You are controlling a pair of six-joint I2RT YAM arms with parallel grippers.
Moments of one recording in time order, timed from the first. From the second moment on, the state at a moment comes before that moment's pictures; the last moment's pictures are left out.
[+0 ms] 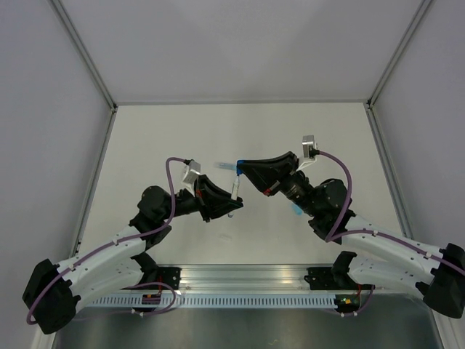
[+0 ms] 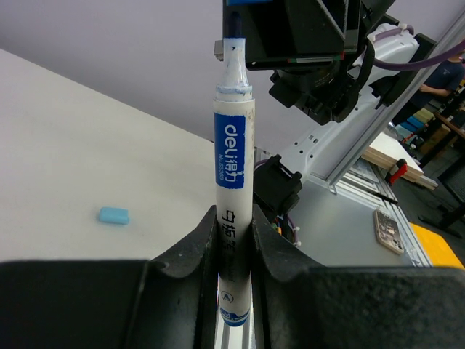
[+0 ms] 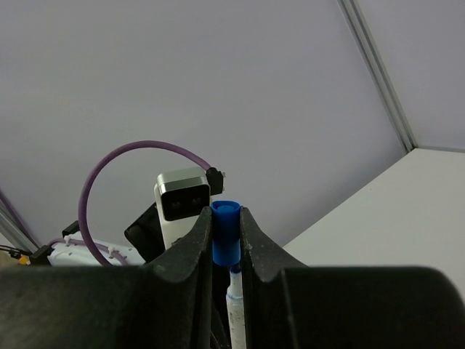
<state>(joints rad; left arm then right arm) -0.75 0.87 0.45 0.69 0.63 -0.58 0.92 0.97 0.66 0.80 -0.07 0.65</state>
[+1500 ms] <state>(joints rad) -0.75 0.74 0.39 0.63 0.57 -0.56 1.18 0.98 0.53 0.89 0.20 0.39</state>
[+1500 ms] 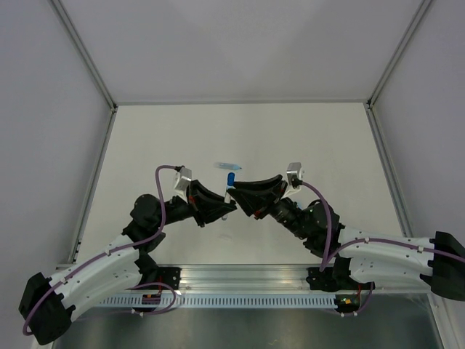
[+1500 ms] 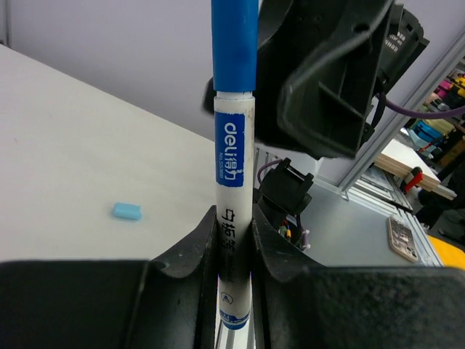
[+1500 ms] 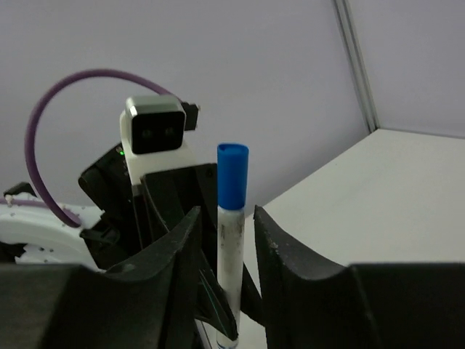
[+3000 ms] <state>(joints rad) -0.75 0.78 0.39 0.83 0.71 -0.56 1.19 1.07 1.02 0.26 0.16 0.27</state>
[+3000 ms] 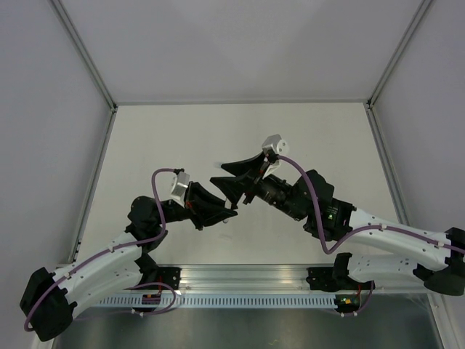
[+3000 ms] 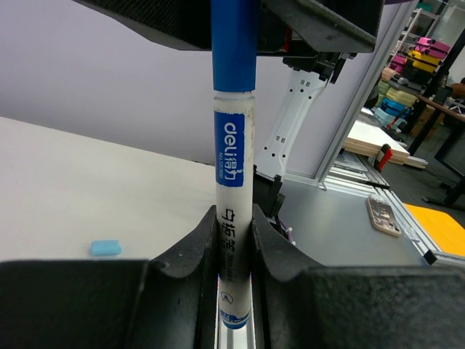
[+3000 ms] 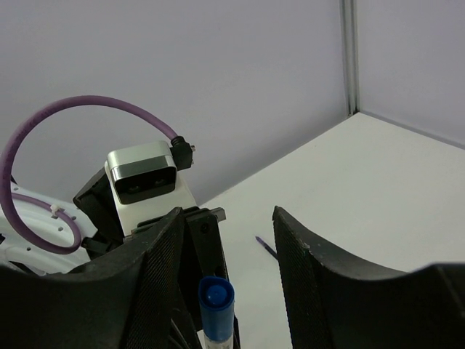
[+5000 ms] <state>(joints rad) -0.79 0.87 0.46 0.42 0.50 -0.46 1.11 1.11 0.70 0.59 0.30 0.49</state>
